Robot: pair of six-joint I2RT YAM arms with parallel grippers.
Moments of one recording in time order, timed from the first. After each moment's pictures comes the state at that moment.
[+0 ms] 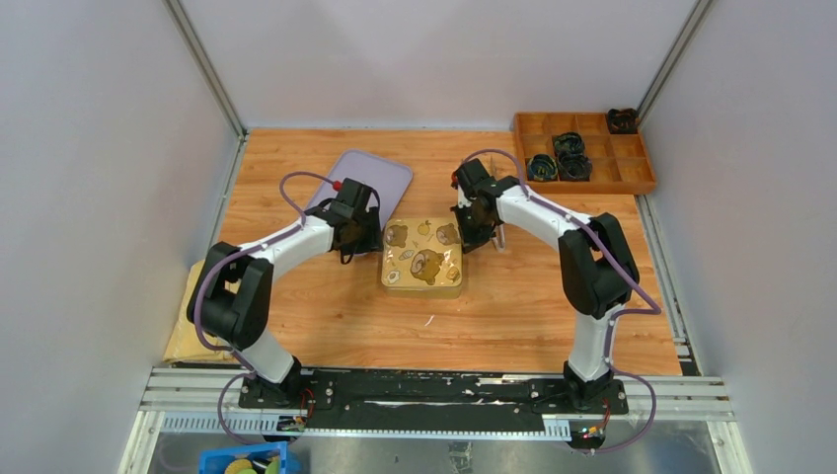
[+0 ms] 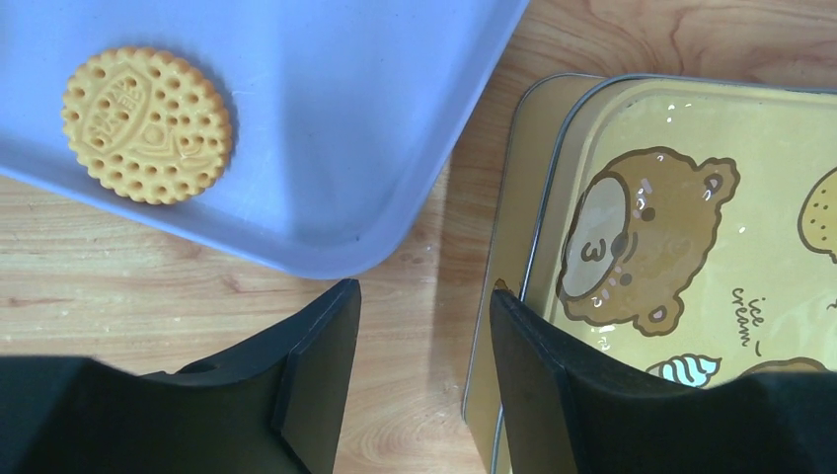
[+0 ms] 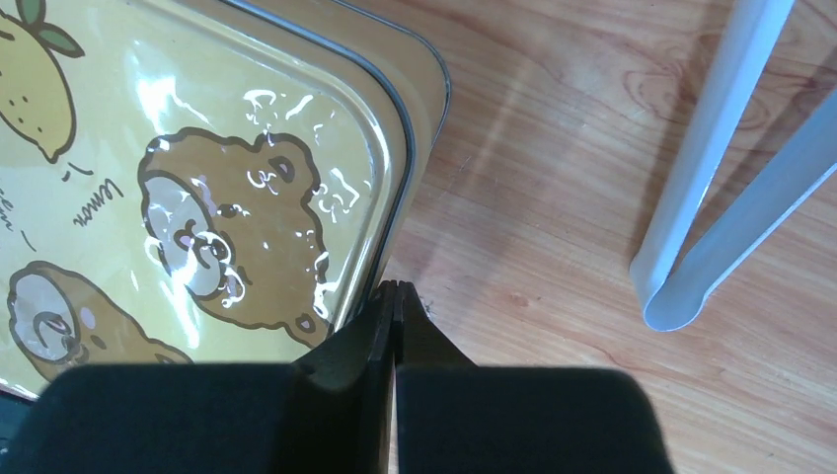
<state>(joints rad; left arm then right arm) -0.42 1.61 0.99 -0.38 -0.04 -0.53 0.53 1.89 1.41 -0.71 -0.12 0.23</state>
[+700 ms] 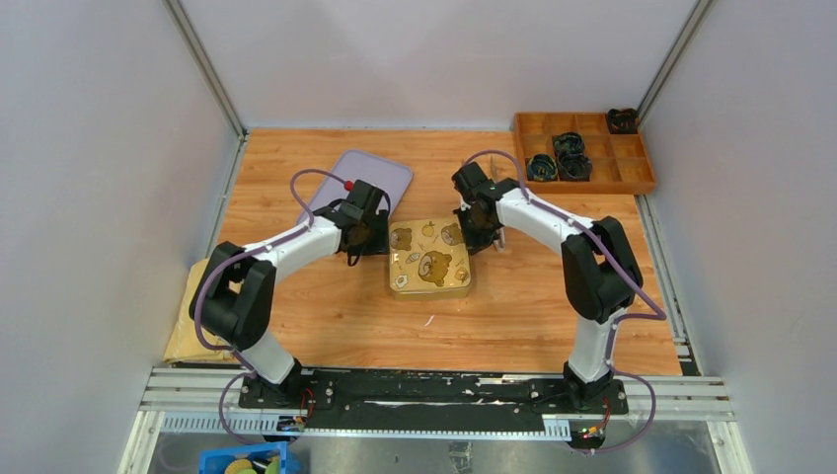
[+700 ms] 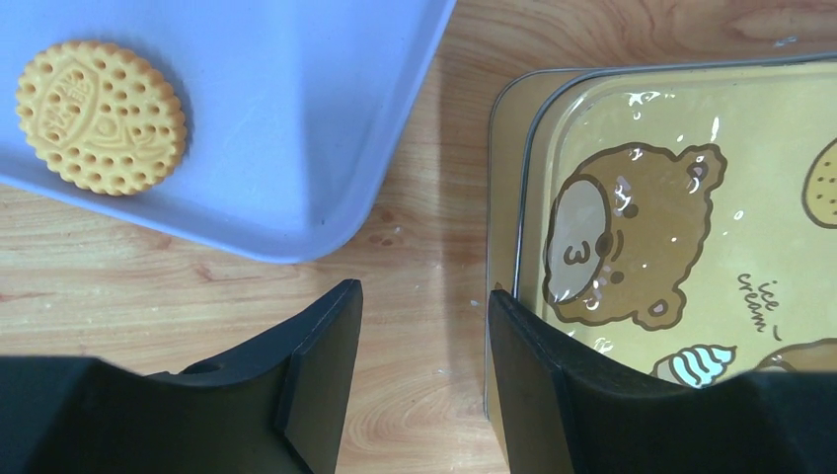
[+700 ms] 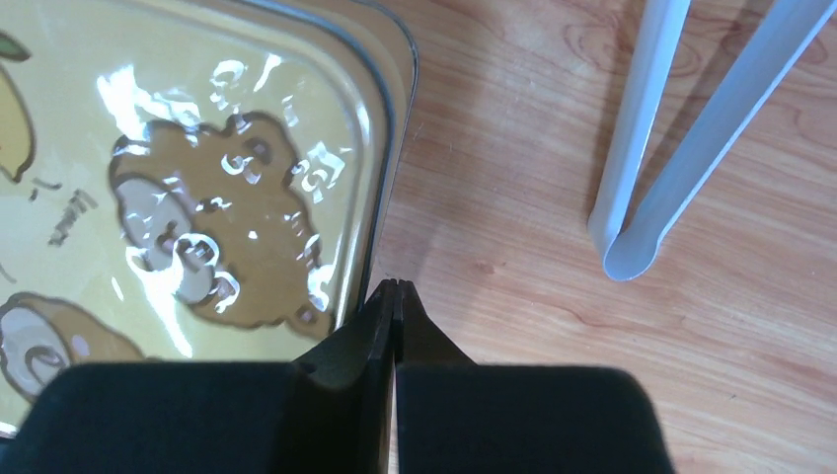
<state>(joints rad) -0.49 1.62 1.01 -0.42 -0.09 -0.51 0.56 1.87 1.40 -0.76 0.00 0.25</state>
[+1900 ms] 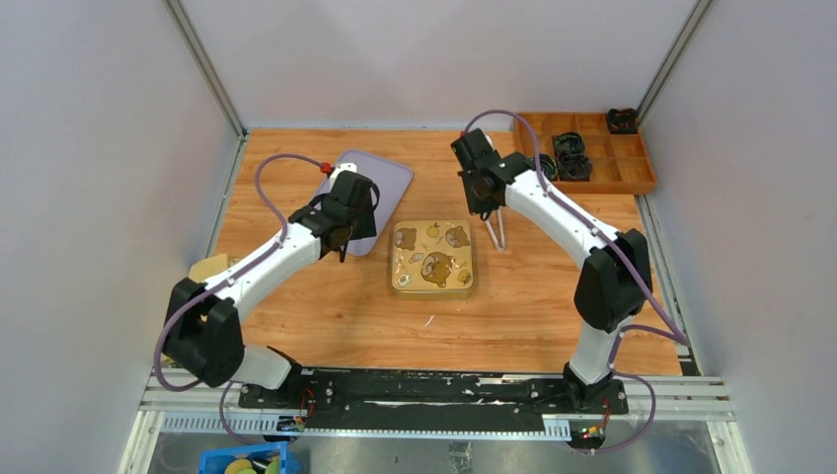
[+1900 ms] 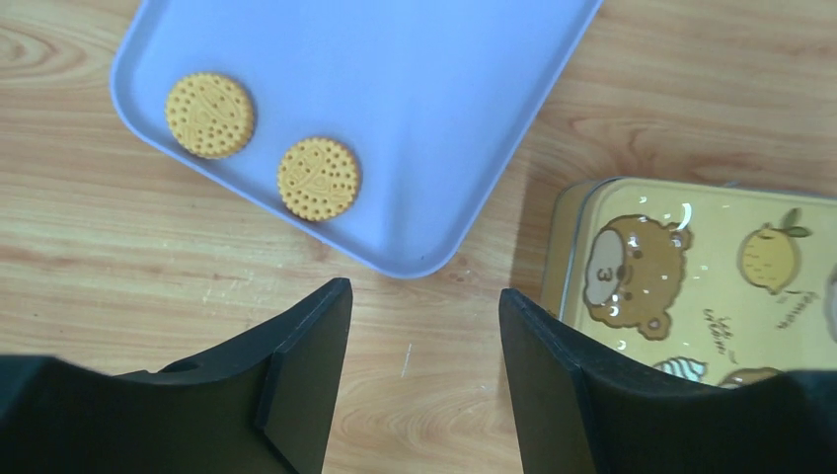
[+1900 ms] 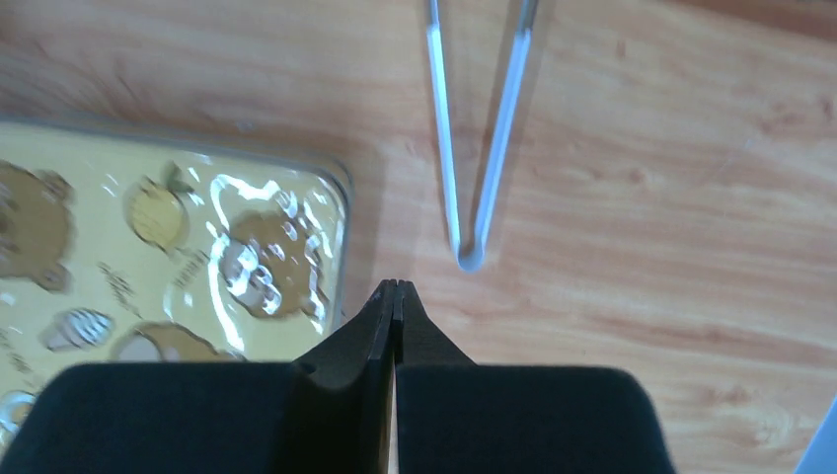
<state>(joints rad) -0.51 1.44 1.04 -0.47 -0.39 -0.50 0.58 1.75 1.56 -0.87 0.31 0.27</state>
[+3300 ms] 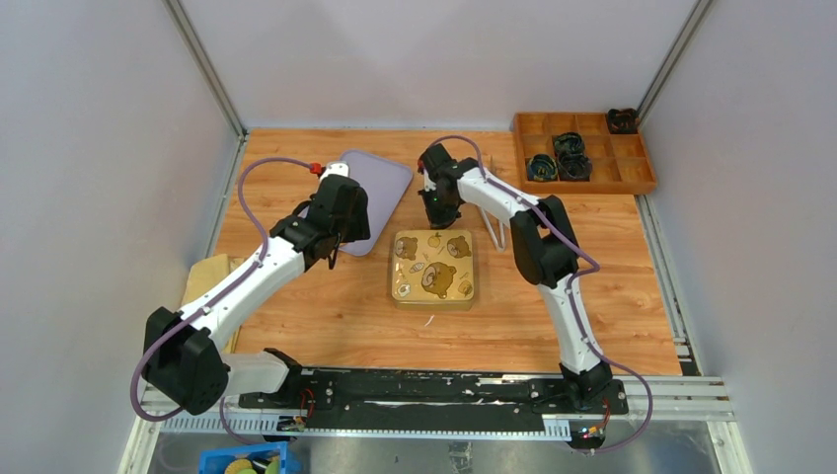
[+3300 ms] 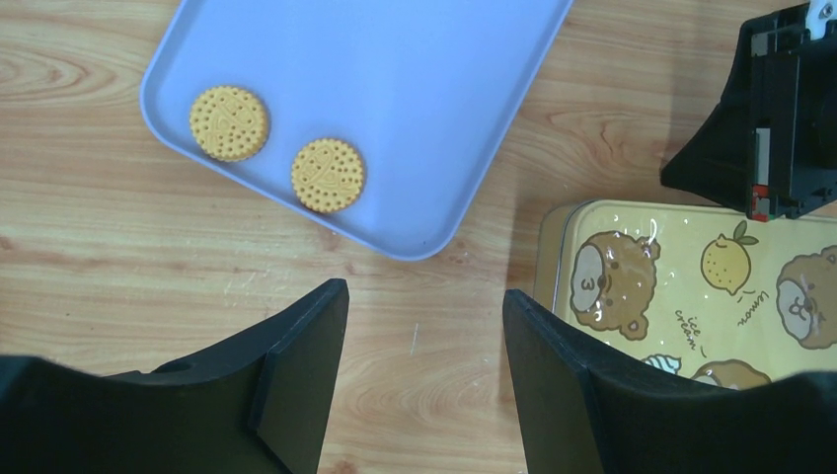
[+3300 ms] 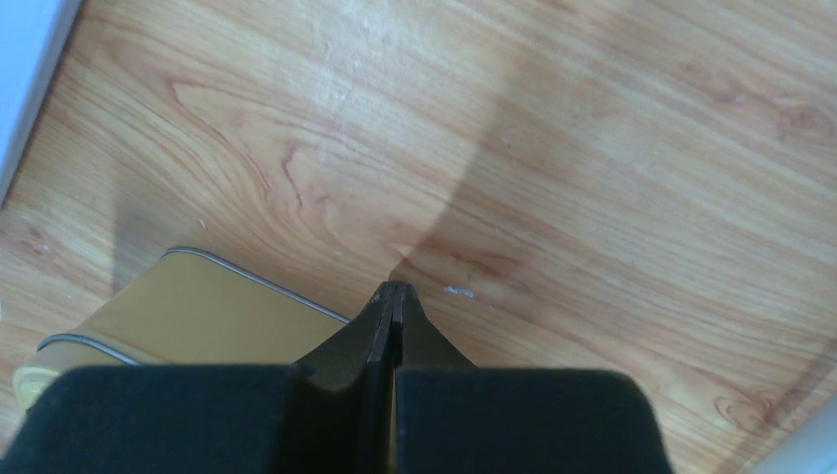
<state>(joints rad) -0.51 1.26 1.00 -0.50 -0.37 -0.45 0.58 2.31 1.94 -0.81 -0.15 0.22</state>
